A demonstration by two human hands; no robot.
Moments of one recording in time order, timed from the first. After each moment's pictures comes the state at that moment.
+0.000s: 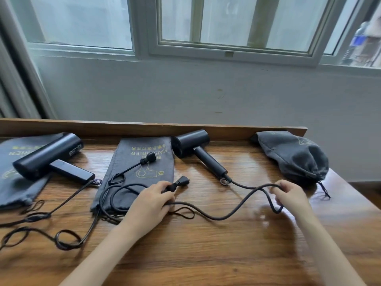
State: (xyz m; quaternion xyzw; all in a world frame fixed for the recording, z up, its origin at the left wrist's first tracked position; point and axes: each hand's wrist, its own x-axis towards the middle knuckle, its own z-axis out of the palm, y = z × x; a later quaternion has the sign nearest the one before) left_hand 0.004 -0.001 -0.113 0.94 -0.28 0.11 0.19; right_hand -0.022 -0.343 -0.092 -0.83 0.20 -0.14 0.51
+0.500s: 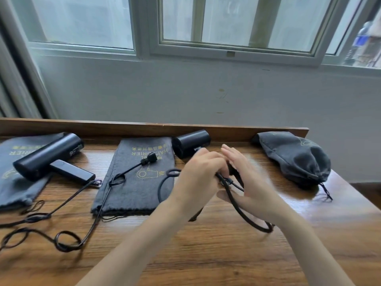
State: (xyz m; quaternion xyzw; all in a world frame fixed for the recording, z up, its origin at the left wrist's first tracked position) left_hand -0.006 -0.092 -0.023 0.82 -0.37 0.27 0.35; right_hand -0.036 -0.251 -0.032 -0.90 -0.25 -0.15 0.34
